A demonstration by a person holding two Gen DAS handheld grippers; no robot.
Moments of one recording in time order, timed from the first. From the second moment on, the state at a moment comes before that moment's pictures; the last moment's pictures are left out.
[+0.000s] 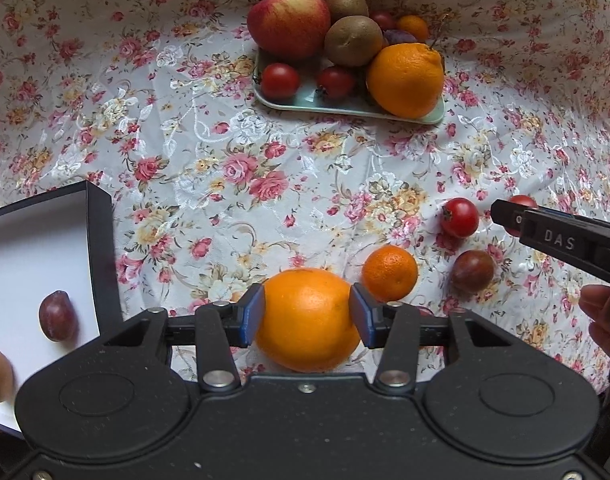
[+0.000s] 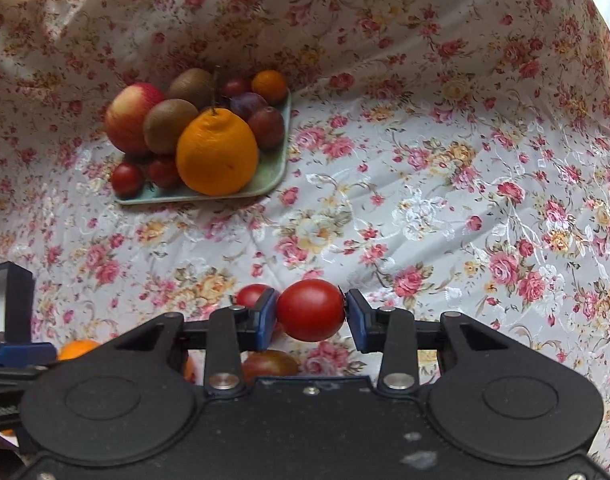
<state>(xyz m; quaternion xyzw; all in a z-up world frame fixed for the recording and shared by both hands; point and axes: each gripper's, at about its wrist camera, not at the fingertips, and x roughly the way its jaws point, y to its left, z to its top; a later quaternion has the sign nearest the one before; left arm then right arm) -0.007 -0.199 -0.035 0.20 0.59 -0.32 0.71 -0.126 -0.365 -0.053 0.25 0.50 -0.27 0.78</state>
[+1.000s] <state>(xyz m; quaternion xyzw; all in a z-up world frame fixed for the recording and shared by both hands) 0.025 -0.172 -0.014 0.13 0.59 -0.24 0.76 -0.103 -0.334 -0.034 0.23 0.49 -0.25 0.80</state>
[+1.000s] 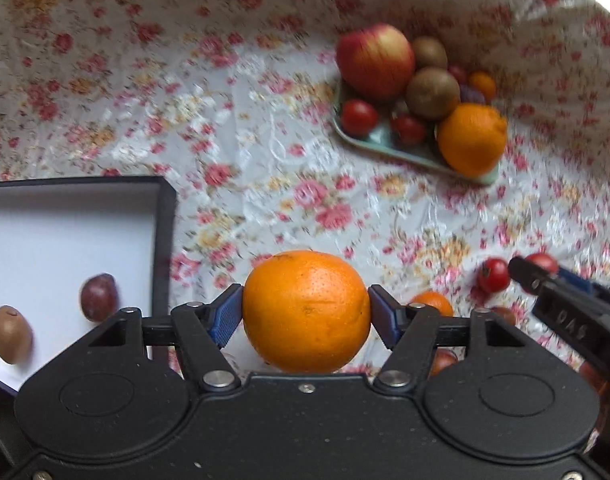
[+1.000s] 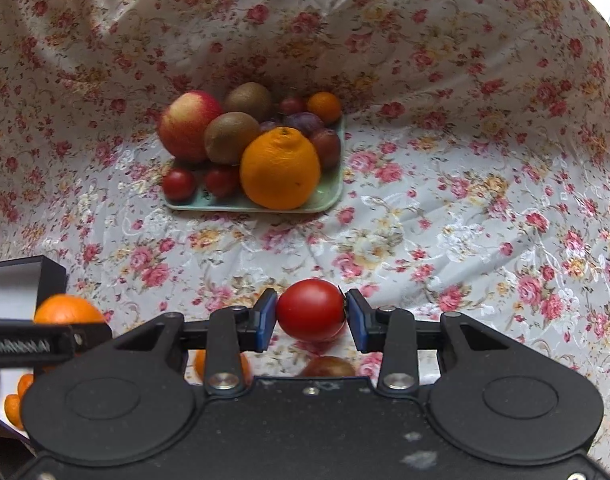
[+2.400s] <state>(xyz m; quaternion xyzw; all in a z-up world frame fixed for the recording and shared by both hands) 0.156 0.076 0.001 -0.01 0.59 -0.01 0.81 0.086 -0.030 -0.004 0.13 0.44 0.01 0.89</state>
